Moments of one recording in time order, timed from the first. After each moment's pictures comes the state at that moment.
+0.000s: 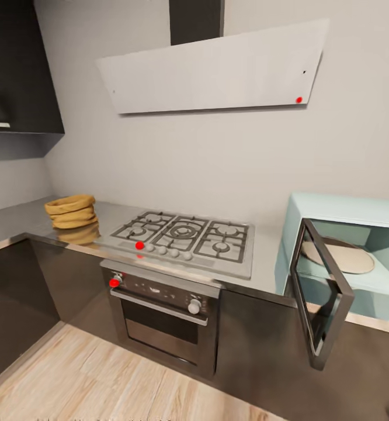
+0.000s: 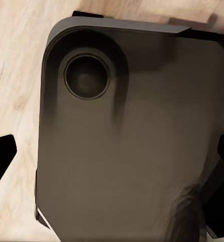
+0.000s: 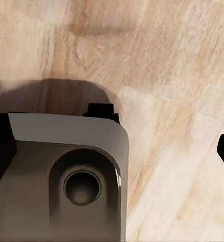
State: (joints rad) left arm 0.00 -0.01 0.09 -0.04 0.06 -0.02 -0.04; right arm -0.16 -0.08 -0.76 0.03 0.78 -0.10 0.04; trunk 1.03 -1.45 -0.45
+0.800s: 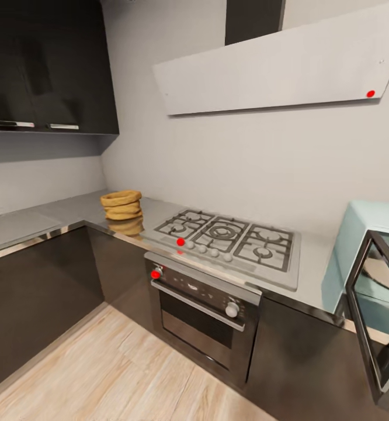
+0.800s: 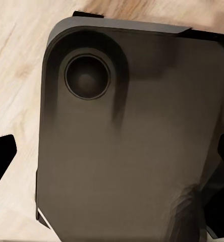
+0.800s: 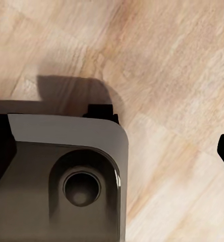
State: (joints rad) left arm 0.00 -0.01 0.09 -0.04 0.06 -0.02 -0.04; right arm -0.16 -0.08 -0.76 0.03 0.78 -0.10 0.04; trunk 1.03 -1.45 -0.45
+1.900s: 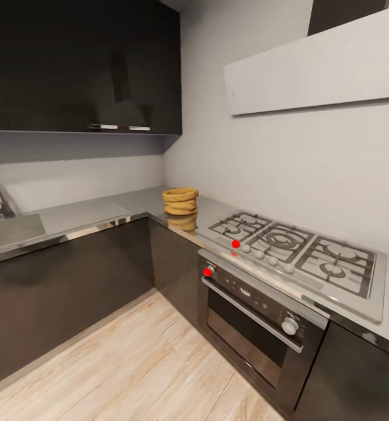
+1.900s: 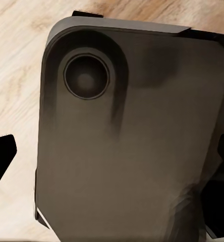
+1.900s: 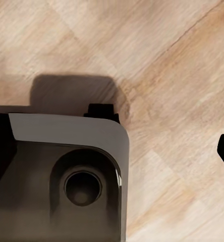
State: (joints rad) left arm 0.00 -0.01 0.09 -0.04 0.06 -0.02 -0.04; right arm -0.16 -0.08 -0.76 0.03 0.78 -0.10 0.04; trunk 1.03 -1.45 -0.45
